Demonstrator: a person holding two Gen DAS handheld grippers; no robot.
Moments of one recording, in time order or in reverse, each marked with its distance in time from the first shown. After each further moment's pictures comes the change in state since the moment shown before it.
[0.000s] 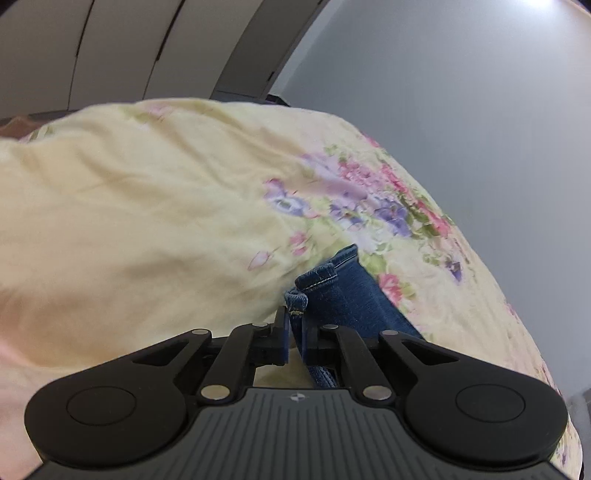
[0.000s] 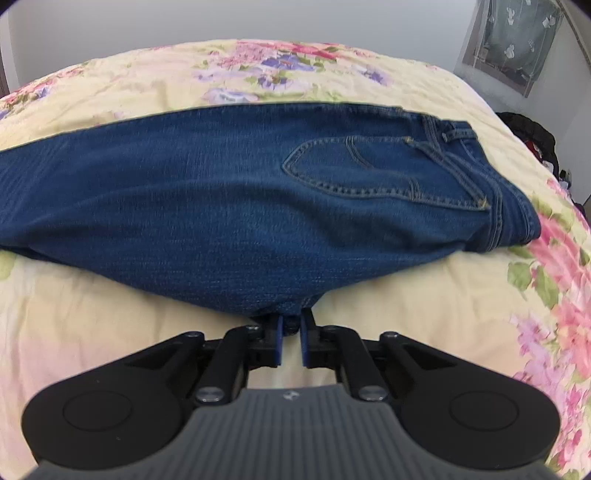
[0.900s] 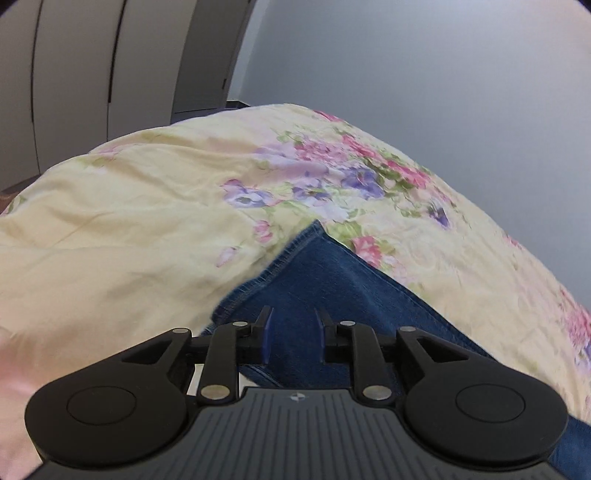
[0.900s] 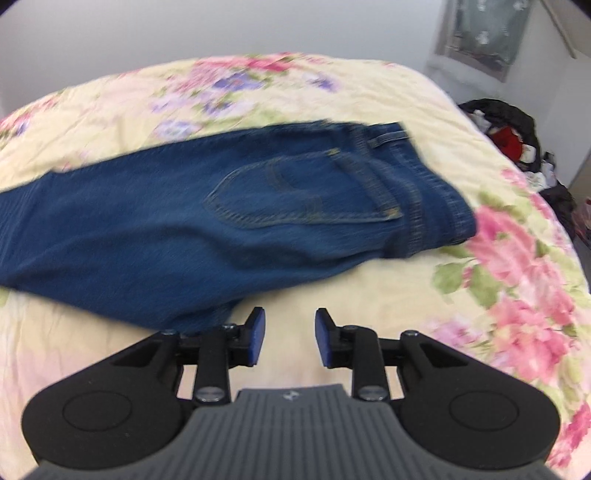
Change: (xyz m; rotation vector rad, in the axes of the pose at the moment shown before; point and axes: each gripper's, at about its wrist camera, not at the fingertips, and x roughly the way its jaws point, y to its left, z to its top) left arm -0.004 -0.052 -0.026 0.286 0.039 0.043; right arm -0.029 -0.087 0.019 0.129 0.013 -0.055
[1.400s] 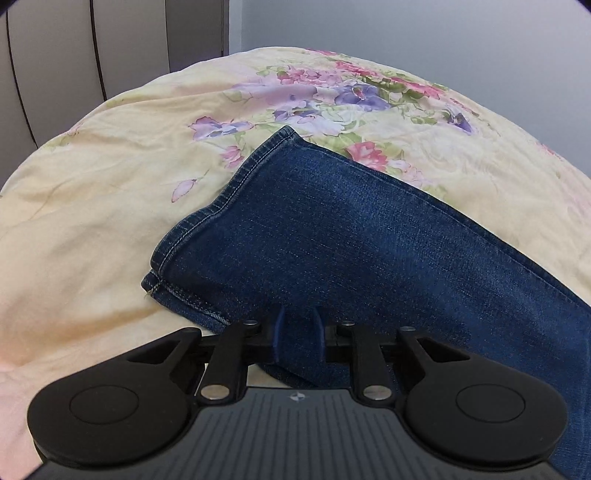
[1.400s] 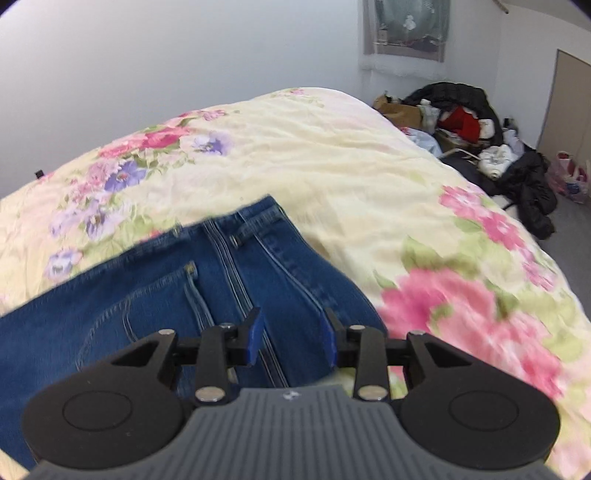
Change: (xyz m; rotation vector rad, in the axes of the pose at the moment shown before) left arm 0.056 -0.044 -0.040 0.152 0.129 0.172; right arm 0.080 -0.119 0.103 0.191 -0.098 0.039
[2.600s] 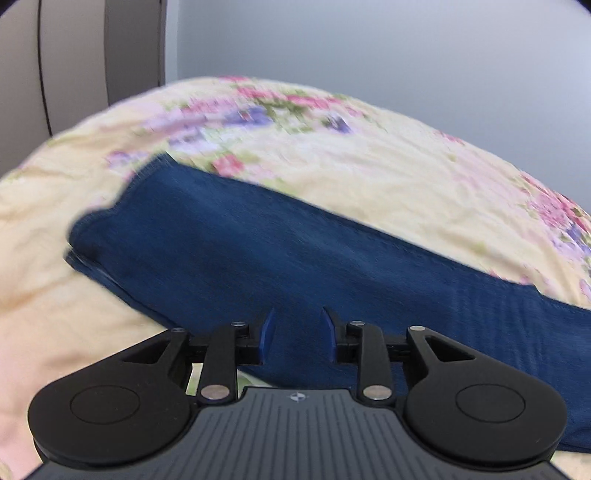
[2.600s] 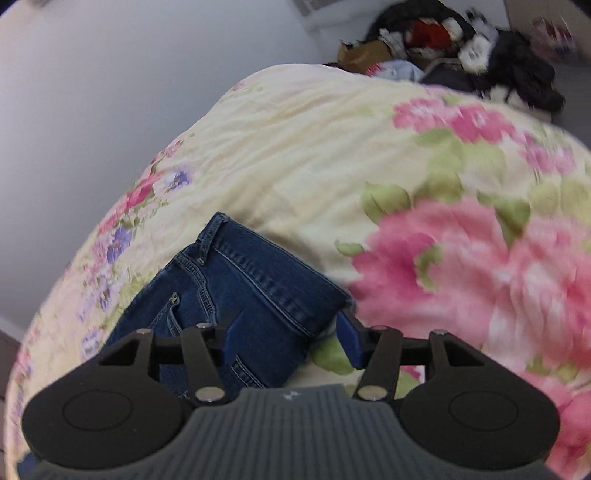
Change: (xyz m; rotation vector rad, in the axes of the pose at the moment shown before) left arm -0.077 -0.093 -0.048 0.098 -0.051 -0.197; right arm 0.017 -0.126 -0.047 0.573 0.076 0.201
